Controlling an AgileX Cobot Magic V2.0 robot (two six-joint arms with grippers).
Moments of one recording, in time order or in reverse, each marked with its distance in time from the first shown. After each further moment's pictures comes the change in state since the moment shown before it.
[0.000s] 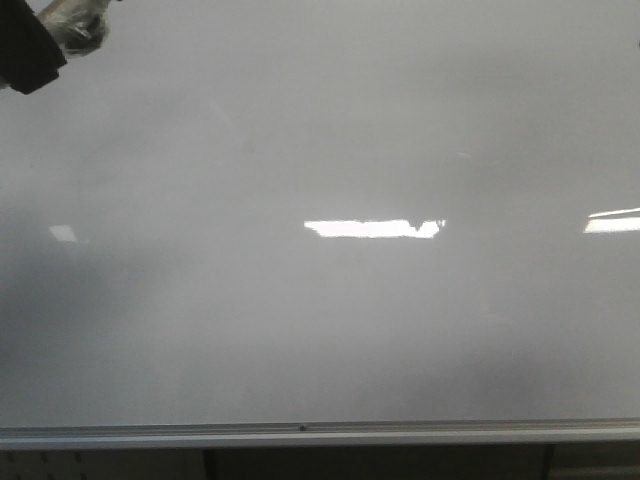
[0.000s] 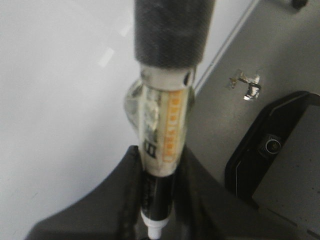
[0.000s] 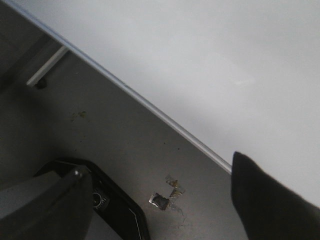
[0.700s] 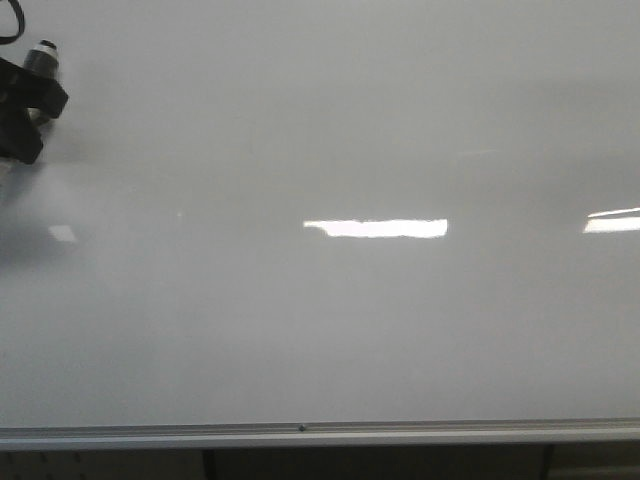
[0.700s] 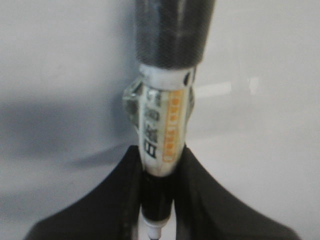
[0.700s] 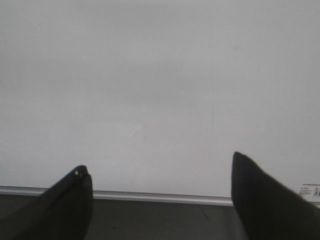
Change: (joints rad) left arm 0.200 0.200 0.197 0.278 -0.689 -0.742; right arm -0.199 -0.361 0.336 -0.364 -0.398 0.581
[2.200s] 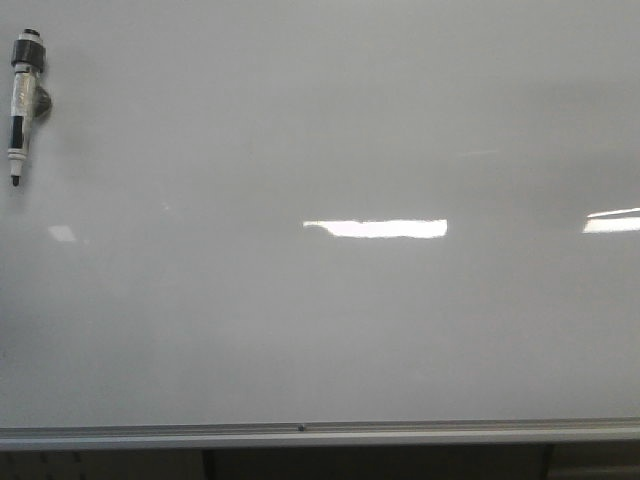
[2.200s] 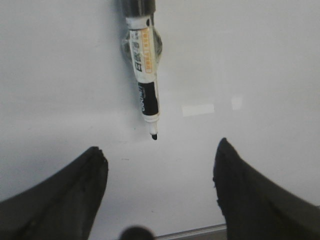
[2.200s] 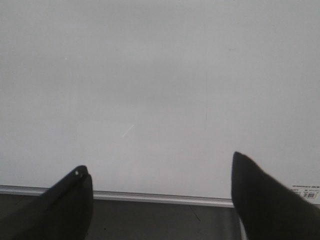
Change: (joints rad) left arm 0.007 -0.300 0.143 -0.053 0.060 -0.022; right arm 0.000 0.000 0.013 -0.036 -0.021 0.000
